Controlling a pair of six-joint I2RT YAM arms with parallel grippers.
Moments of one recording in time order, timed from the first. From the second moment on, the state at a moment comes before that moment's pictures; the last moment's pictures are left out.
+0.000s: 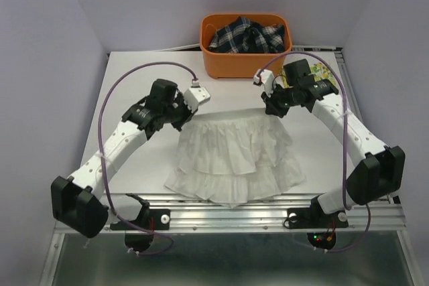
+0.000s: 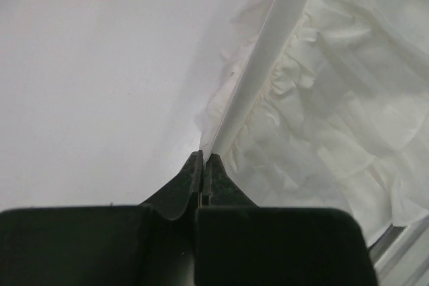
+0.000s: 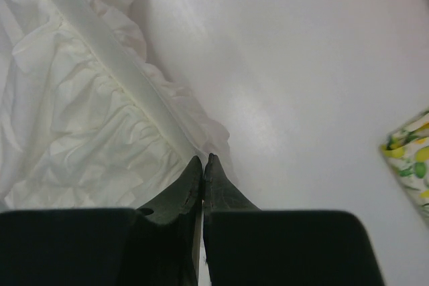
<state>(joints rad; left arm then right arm) -0.52 1.17 1.06 -0.67 0.24 0.46 0.34 1.44 1.33 -0.88 -0.36 -0.60</state>
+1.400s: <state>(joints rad) -0.57 0.76 0.31 0.05 0.14 1.12 0.46 1.06 0.37 0.27 -0.43 -1.33</state>
